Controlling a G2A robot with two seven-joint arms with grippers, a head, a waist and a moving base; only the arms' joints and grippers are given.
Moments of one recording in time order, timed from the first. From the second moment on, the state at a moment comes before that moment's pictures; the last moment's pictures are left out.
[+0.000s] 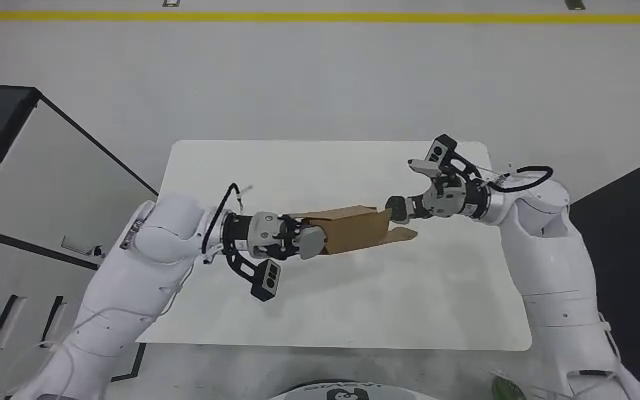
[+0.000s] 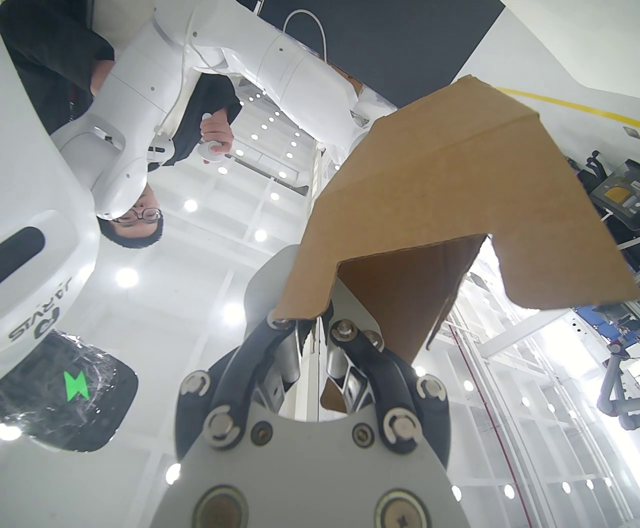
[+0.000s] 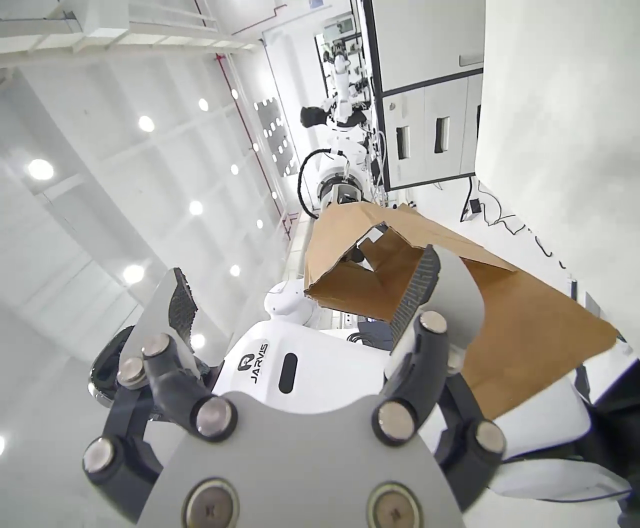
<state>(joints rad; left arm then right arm) 1.23 -0.95 -1.18 -1.83 3.06 0.86 0.96 -1.20 -1.11 1.42 -1.52 0.66 0.38 1.34</state>
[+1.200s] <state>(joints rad) 1.18 -0.89 -1.15 -1.84 3.07 0.87 0.95 -1.20 -1.09 1.31 -1.54 0.77 0.40 1.33</state>
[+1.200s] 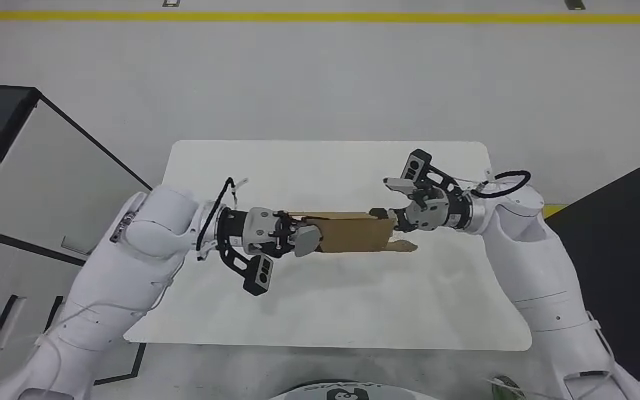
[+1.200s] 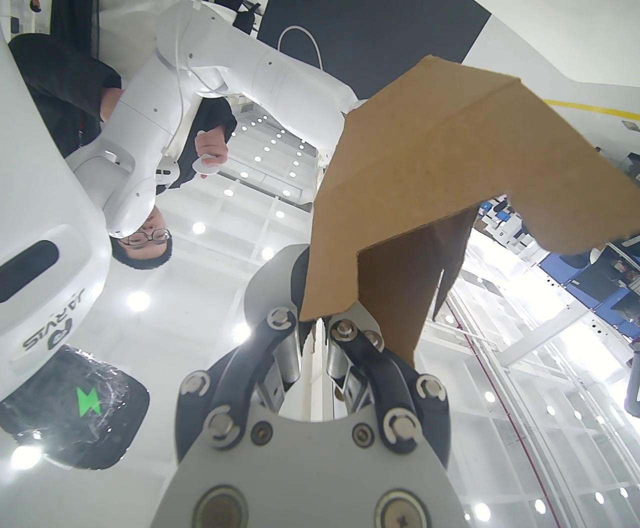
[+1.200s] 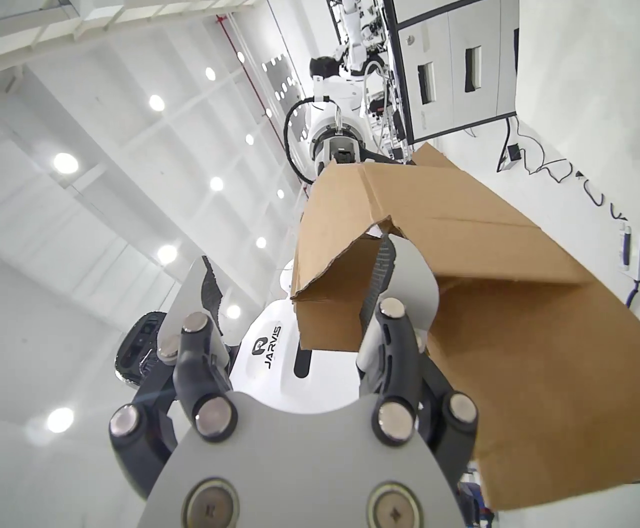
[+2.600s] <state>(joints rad) 1.12 -0.85 -1.07 -1.82 3.07 0.89 0.93 -1.17 -1.07 1.19 -1.51 0.82 0.43 1.36</state>
